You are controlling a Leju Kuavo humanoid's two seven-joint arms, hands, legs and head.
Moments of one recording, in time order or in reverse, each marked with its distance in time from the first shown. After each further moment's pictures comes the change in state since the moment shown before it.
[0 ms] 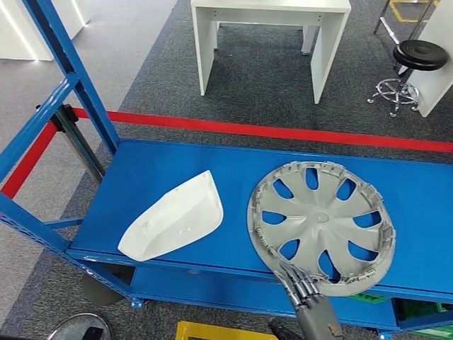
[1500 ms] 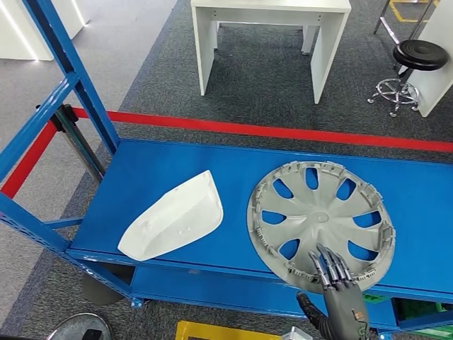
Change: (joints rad) left arm -0.002 -0.006 0.084 0.000 -0.060 -0.030 0.012; right arm 0.011 0.061 -0.225 0.063 0.088 -0.076 0.031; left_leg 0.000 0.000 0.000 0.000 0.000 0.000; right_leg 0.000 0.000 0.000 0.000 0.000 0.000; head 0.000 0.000
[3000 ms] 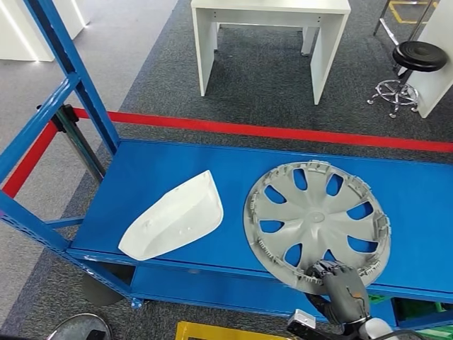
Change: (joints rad) left arm -0.006 0.001 0.020 0.000 -0.076 -0.015 0.067; right arm -0.121 -0.065 0.001 0.126 -0.057 0.157 -0.050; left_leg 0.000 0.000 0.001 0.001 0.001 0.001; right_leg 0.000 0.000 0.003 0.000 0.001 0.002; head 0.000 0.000
